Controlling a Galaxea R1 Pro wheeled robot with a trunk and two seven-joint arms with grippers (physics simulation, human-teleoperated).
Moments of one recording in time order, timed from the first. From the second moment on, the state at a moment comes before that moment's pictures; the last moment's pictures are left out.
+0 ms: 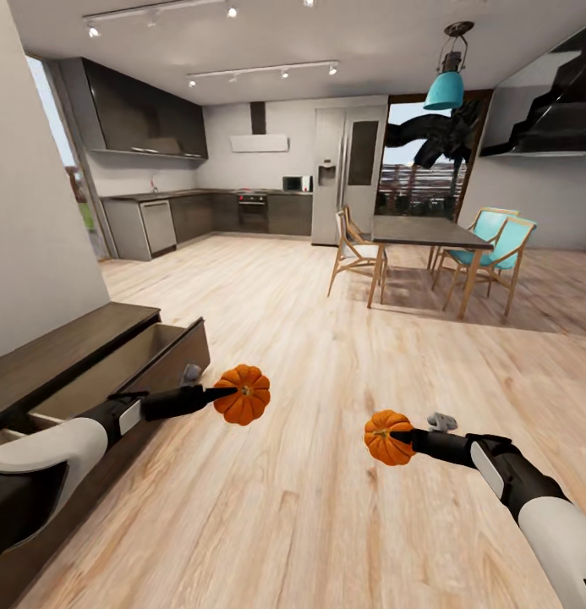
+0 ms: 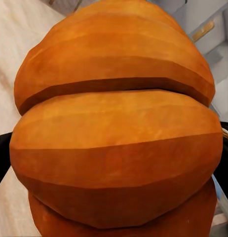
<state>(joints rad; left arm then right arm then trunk) -1.14 0.19 -1.82 0.01 1.99 0.30 -1.28 -0.76 -0.28 -0.01 -0.51 -0.25 0.51 0.58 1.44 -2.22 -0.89</state>
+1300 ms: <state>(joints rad) -1.14 0.19 -1.90 0.01 1.99 0.30 -1.28 -0.76 -0.28 -0.01 -0.51 -0.25 0.51 0.57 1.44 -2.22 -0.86</state>
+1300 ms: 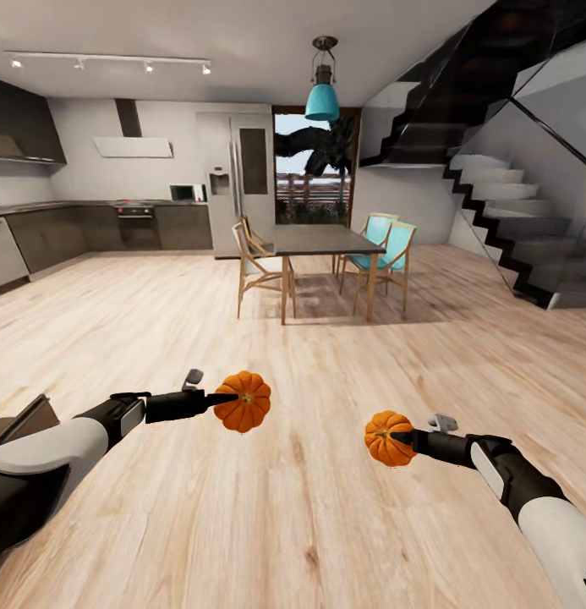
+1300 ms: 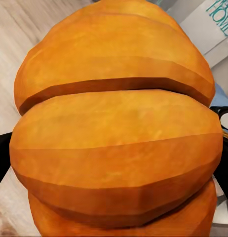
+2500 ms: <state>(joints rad) -1.14 0.19 -1.90 0.01 1.99 0.29 -1.28 -0.76 -0.28 -0.01 -0.51 -0.25 0.51 0.57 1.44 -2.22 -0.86</state>
